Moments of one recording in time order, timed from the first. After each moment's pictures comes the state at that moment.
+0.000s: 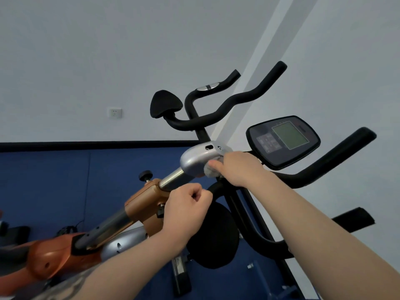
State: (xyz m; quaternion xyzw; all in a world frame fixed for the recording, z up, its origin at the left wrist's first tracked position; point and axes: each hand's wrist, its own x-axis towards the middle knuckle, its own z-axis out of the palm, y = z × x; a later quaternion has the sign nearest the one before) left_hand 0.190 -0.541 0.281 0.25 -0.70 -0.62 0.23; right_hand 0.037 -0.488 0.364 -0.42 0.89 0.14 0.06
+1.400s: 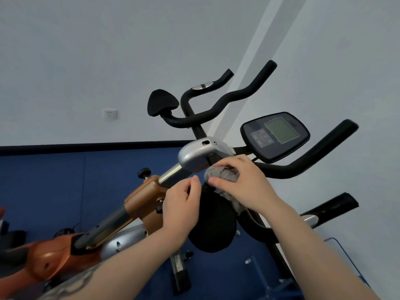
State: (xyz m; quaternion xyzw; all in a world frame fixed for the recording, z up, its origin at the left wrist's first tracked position) left_hand 0.198 -0.537 0.269 0.25 -0.67 -0.63 0.28; right_hand 0.094 -0.432 0.360 -0.37 0.89 -0.26 0.07
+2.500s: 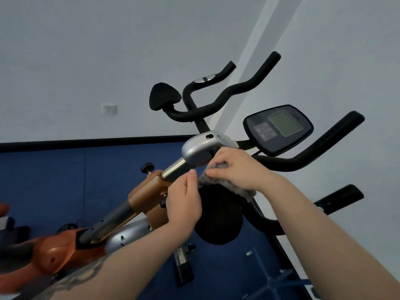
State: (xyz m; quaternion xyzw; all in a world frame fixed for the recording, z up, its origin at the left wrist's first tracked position) left_hand 0.203 -0.536 0.276 0.31 -0.61 -0.67 0.28; right_hand 0.090 -0.464 0.381 -0.43 0.87 -0.15 0.18
